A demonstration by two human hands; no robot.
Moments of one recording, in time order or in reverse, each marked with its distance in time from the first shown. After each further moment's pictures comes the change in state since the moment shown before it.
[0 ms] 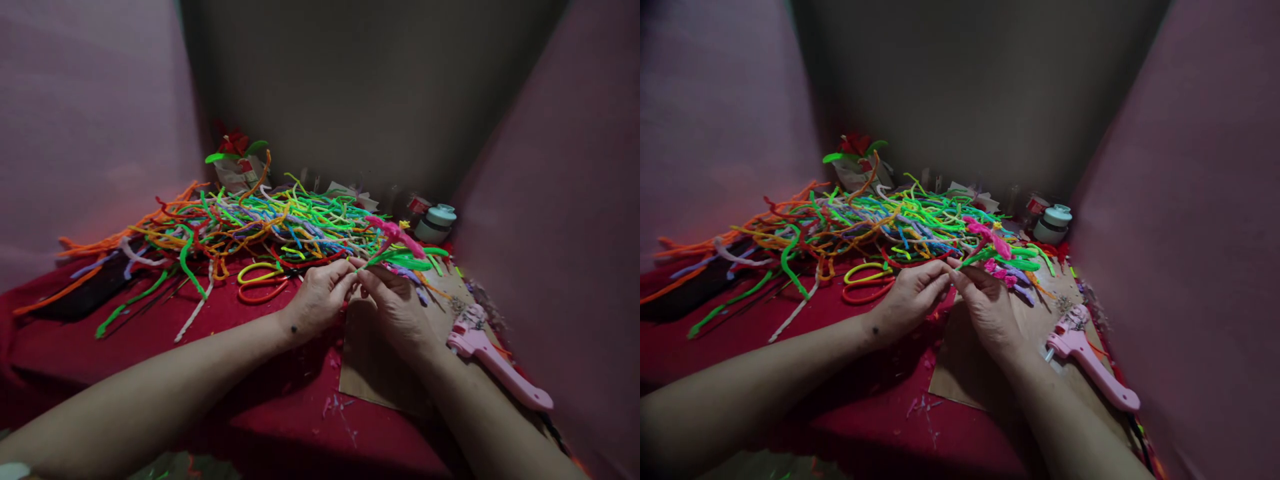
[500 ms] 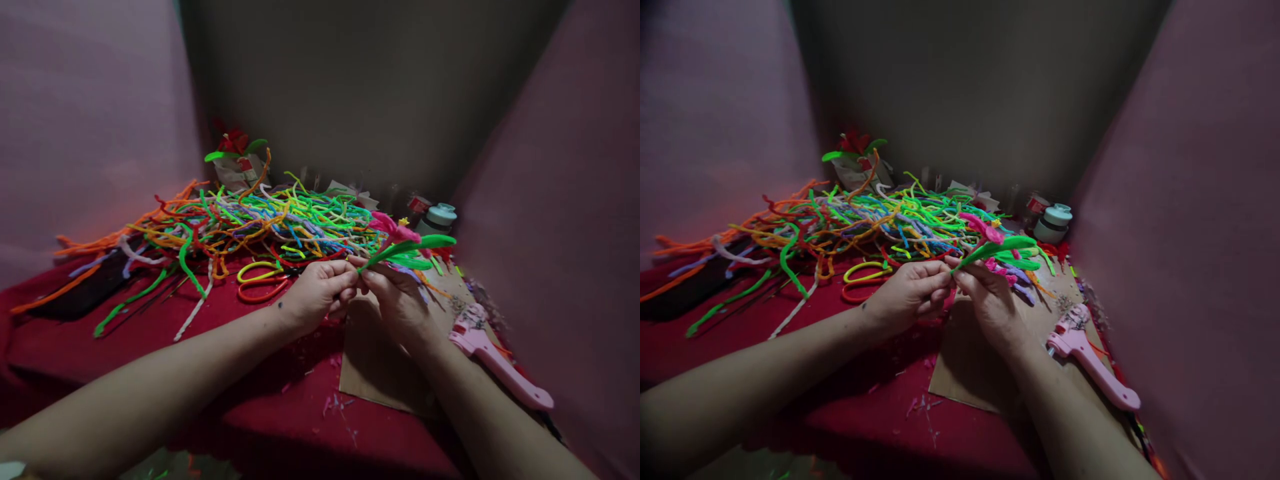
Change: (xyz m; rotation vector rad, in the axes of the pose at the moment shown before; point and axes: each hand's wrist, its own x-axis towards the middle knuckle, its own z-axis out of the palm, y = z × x) left_hand 0.002 0.003 -0.003 -0.732 -0.193 -0.450; right_hand 0.004 -0.007 -0.004 -0.087 0.016 0.056
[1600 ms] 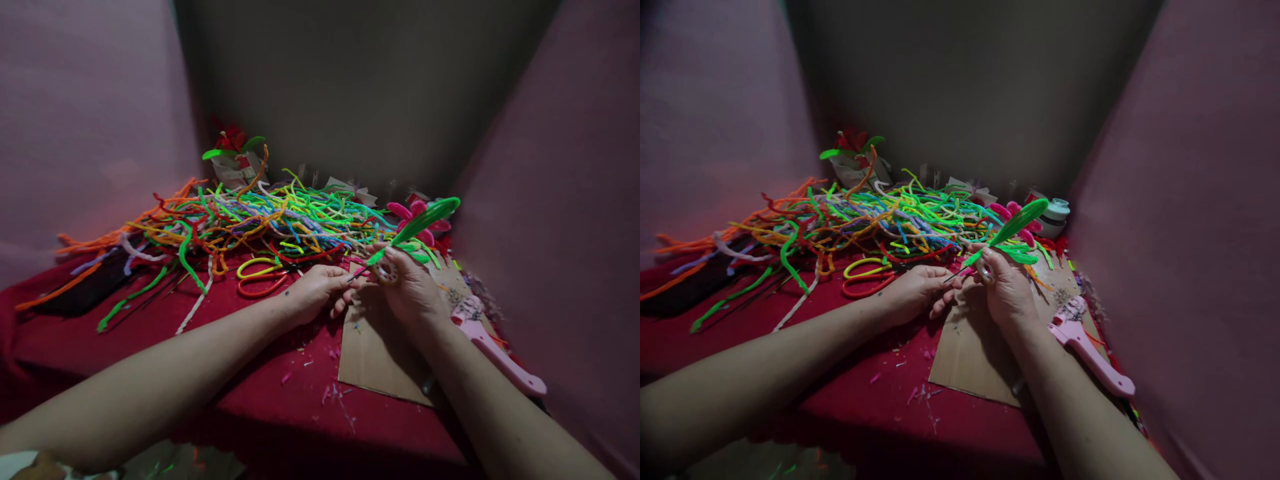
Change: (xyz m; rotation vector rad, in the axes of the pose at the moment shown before) left_hand 0.015 -0.023 -0.015 0.047 0.001 -0.144; right_hand 0.014 0.008 -0.016 0.433 0.246 0.069
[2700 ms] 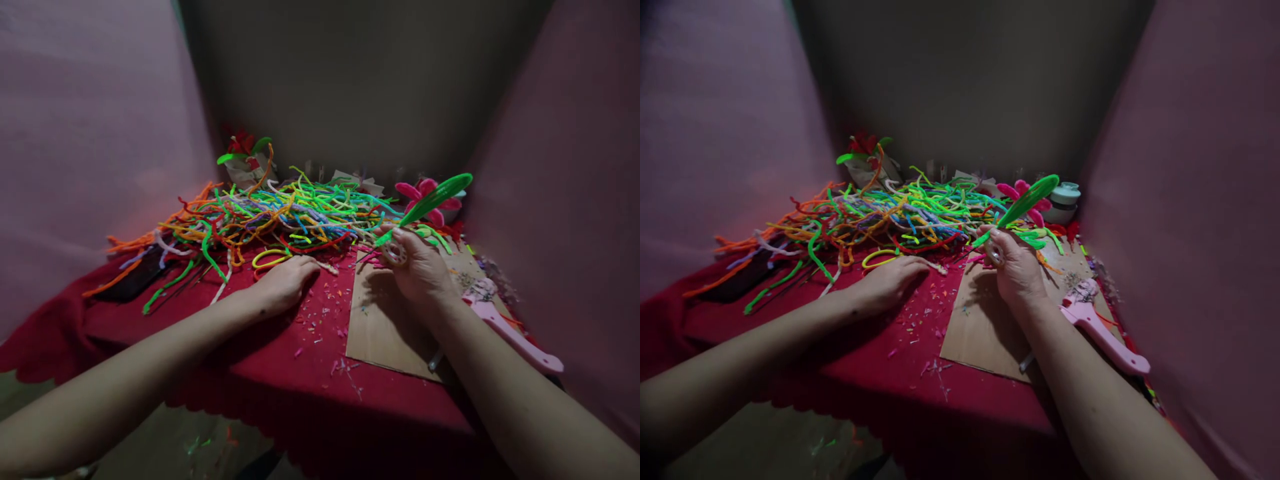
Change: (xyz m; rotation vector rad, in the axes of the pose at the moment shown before) left_hand -0.041 0.007 -0.063 1.670 0.076 0.432; right_hand 0.003 -0.004 -0.002 0.038 -0.004 -0.042
